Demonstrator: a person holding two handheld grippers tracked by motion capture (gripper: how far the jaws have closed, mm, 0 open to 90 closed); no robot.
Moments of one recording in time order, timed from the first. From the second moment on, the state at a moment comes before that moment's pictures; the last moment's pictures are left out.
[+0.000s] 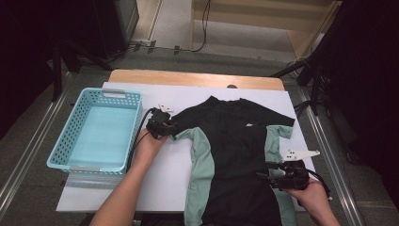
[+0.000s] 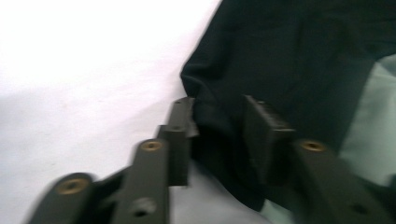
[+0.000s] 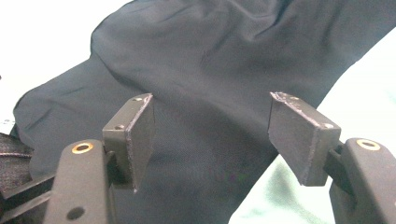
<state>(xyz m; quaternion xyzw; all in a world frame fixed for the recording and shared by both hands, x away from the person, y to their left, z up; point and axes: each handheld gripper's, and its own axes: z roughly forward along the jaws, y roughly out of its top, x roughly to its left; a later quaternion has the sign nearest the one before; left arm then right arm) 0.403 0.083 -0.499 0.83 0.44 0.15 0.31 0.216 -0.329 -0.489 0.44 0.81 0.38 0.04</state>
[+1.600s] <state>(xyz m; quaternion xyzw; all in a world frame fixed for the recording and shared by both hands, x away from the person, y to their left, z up) 0.402 0.059 -0.445 0.81 0.43 0.05 0.40 0.217 -0.321 -0.483 0.41 0.81 0.40 0.04</state>
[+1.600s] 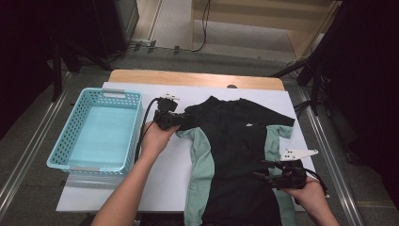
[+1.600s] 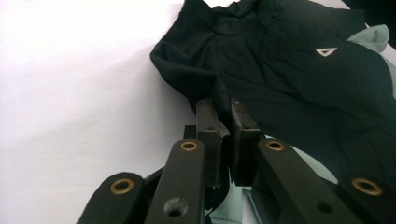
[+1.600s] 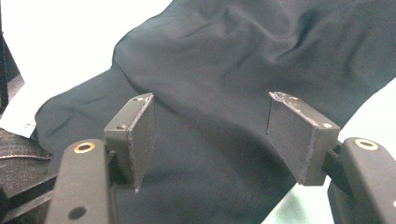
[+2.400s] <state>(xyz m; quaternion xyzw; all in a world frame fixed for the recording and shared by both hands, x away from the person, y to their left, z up) 0.416 0.029 -0.423 0.82 0.42 0.03 0.38 0.220 -0.317 -0.483 0.41 0.82 0.41 0.04</state>
